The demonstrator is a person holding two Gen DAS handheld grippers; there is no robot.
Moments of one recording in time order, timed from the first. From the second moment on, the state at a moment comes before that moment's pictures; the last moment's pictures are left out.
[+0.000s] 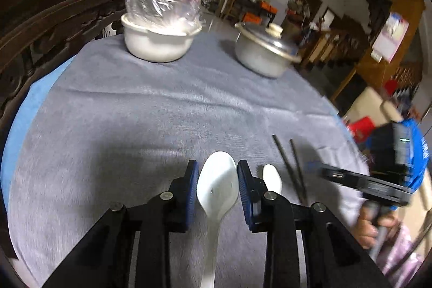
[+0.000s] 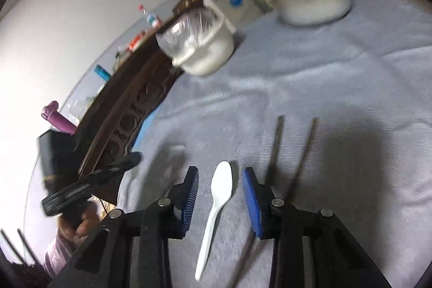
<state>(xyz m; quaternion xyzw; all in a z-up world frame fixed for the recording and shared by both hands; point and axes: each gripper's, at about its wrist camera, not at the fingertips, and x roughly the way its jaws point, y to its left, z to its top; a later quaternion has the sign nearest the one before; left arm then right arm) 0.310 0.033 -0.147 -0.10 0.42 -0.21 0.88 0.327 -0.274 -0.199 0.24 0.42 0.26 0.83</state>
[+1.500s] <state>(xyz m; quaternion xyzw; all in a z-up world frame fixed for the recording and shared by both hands) 0.098 0.040 -0.030 -0.21 0.13 -0.21 0.95 0.065 -0.338 -0.066 0.24 0.07 -0.02 0.97</state>
